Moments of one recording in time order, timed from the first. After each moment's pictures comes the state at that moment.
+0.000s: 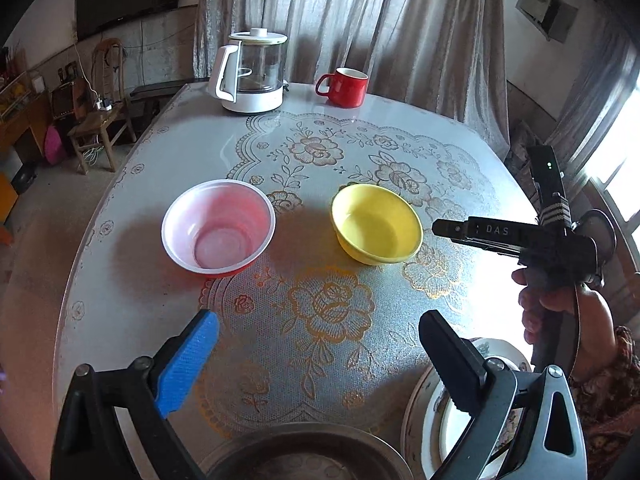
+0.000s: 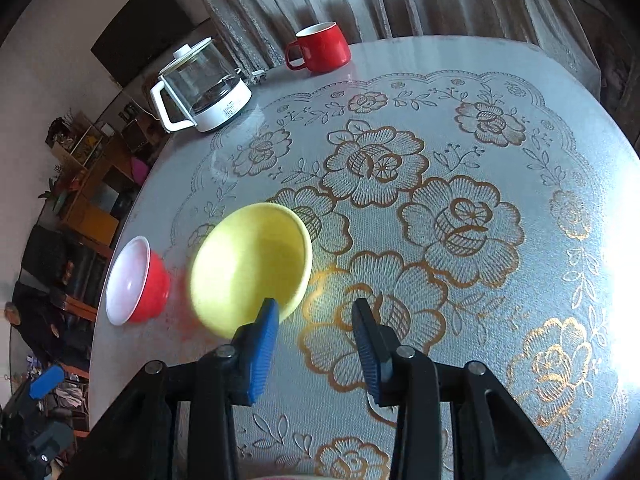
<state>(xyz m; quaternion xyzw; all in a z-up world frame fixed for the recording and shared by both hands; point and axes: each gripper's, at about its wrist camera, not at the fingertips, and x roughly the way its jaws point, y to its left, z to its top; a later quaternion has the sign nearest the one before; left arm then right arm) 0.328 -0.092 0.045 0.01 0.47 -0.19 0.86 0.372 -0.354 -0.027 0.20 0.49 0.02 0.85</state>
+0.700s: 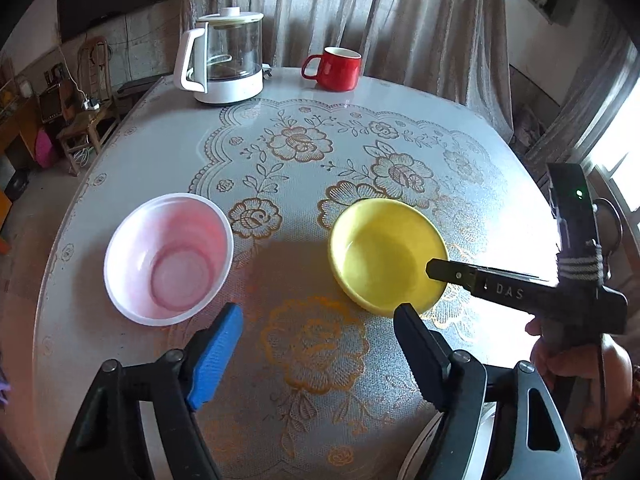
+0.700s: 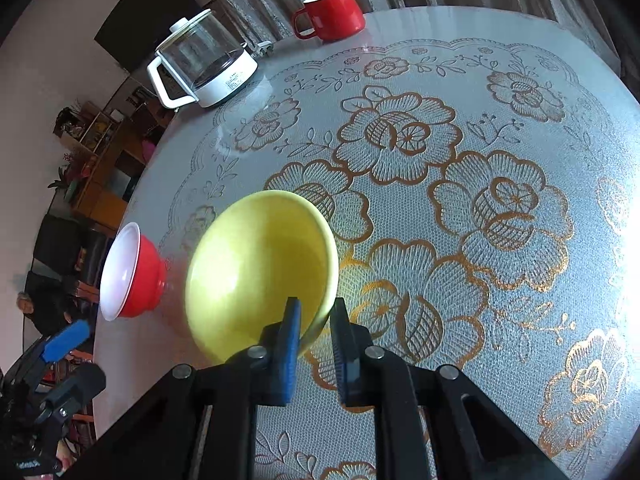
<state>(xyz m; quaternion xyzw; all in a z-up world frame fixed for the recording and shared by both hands) 0.380 -0.142 0.011 0.02 0.49 -0.20 0.85 0.384 -0.347 -0.056 0.20 0.51 0.06 0.83</state>
